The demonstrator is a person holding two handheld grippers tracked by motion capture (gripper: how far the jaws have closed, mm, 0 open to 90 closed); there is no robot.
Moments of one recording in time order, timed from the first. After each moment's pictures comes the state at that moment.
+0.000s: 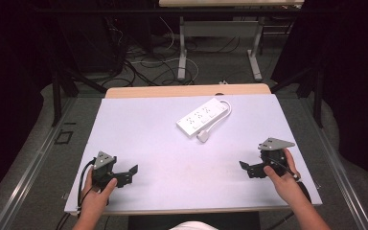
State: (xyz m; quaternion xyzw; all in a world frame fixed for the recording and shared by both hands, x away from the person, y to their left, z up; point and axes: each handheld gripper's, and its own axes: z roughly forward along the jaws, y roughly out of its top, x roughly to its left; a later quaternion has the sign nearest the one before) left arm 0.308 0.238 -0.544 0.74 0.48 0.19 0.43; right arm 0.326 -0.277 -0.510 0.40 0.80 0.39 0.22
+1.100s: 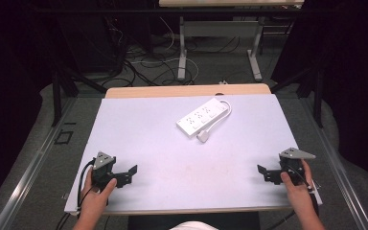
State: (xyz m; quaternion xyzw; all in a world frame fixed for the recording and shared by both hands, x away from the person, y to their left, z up) left arm 0.307 0.239 -0.544 0.74 0.49 0.19 0.42; right arm 0.315 -0.335 -0.551 0.49 0.74 0.39 0.23
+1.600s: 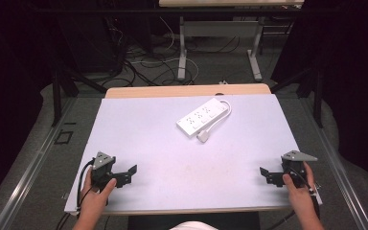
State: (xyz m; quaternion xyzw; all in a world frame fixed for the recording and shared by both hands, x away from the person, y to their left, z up) left arm 0.307 0.240 -0.544 0.74 0.49 0.20 0.42; right arm 0.311 -0.343 -0.561 0.50 0.74 0.38 0.23
